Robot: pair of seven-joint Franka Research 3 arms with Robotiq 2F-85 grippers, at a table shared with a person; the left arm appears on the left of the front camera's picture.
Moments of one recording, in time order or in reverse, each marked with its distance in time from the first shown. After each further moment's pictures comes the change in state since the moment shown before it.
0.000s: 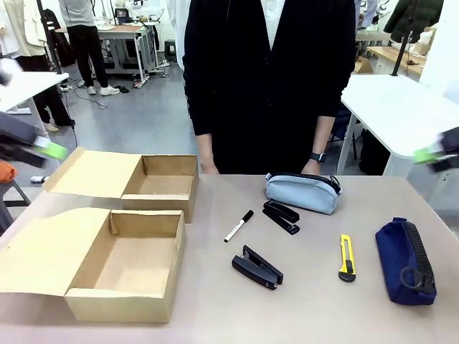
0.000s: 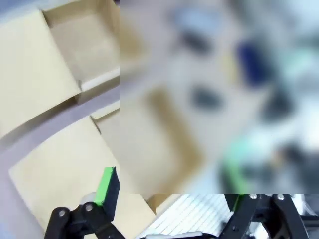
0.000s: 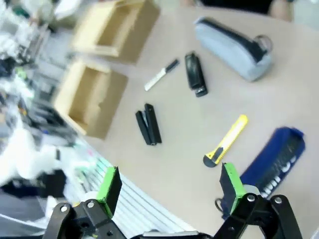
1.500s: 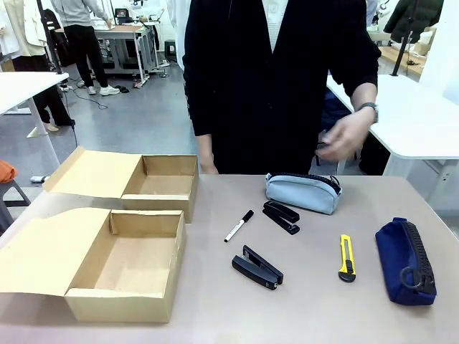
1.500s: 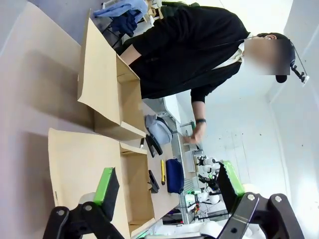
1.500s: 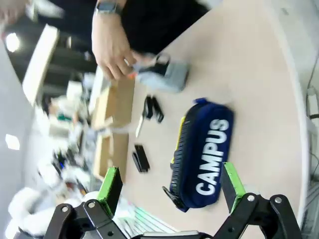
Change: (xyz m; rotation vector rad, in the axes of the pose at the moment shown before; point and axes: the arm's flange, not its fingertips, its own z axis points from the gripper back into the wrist) left arm -0.136 0.179 0.091 -0.299 -0.560 0.628; right arm -0.104 -0.190 0.051 0.134 -0.256 -0.406
